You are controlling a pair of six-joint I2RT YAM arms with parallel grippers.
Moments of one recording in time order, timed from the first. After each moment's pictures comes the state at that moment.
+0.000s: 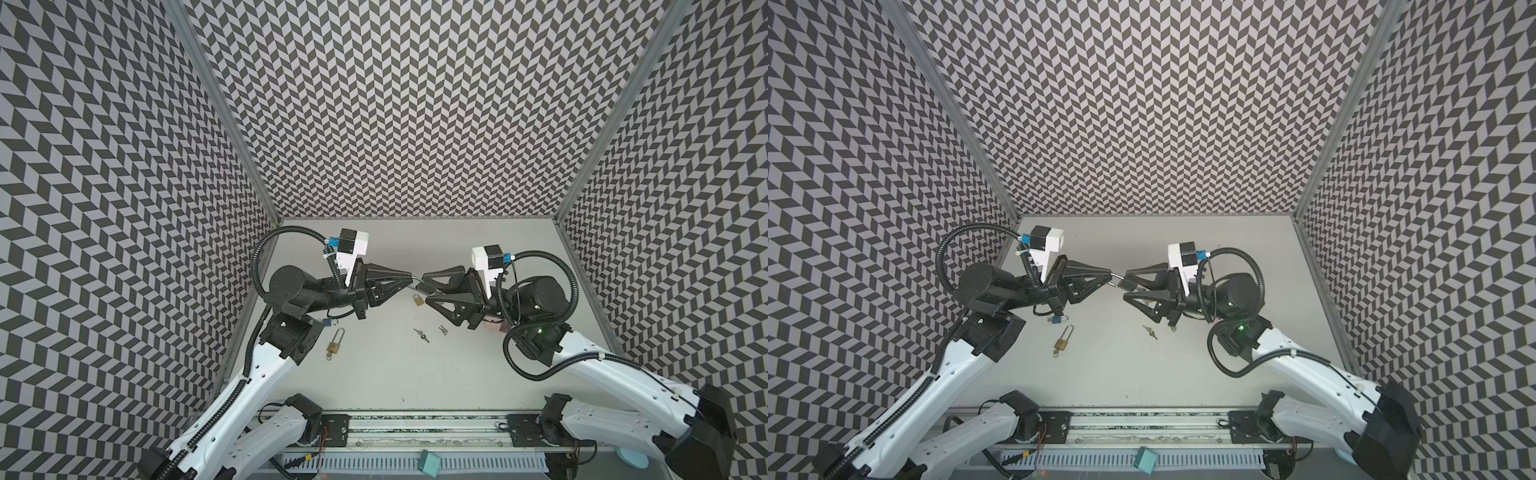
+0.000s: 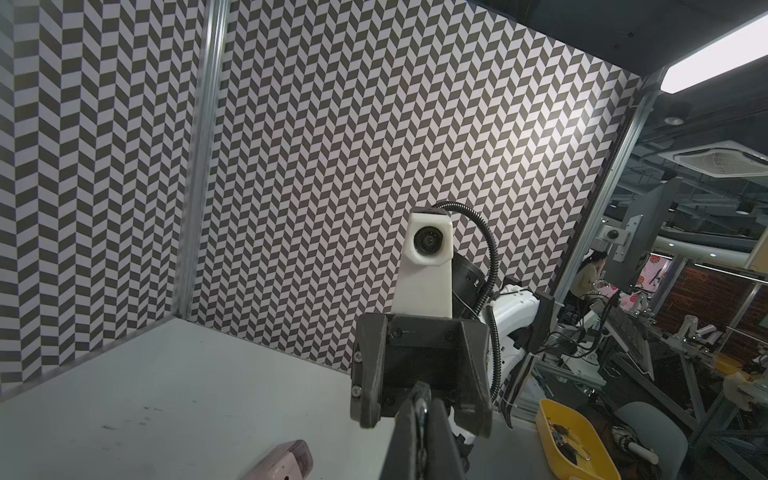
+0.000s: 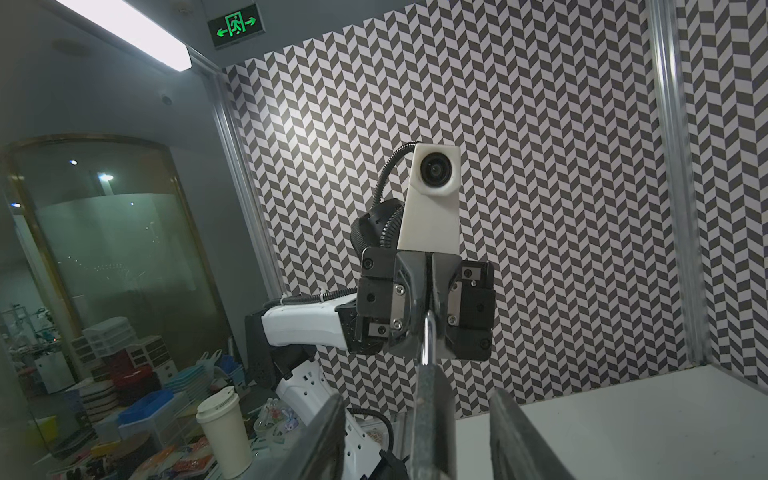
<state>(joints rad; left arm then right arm) -0.51 0.91 0.93 0.38 0.95 -0.62 0.81 1.08 0.83 0.71 -0.68 0.55</state>
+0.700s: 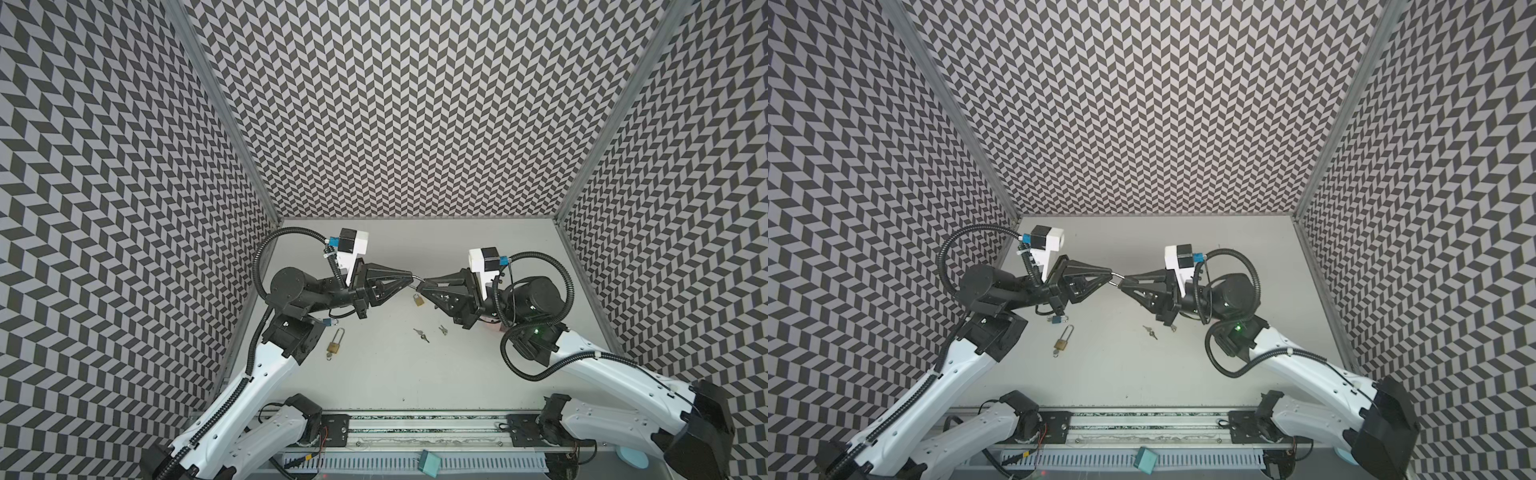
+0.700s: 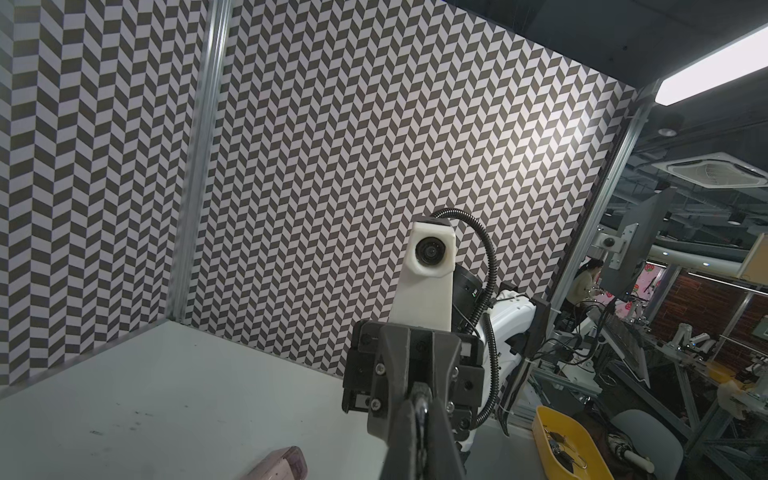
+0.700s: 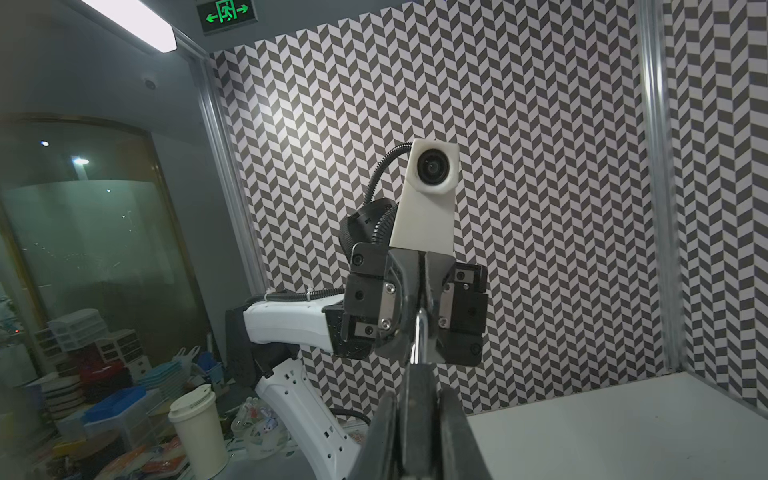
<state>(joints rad) -0.51 0.92 0.91 0.43 0.94 -0.66 0.82 1.10 0.83 0.71 -0.64 0.49</state>
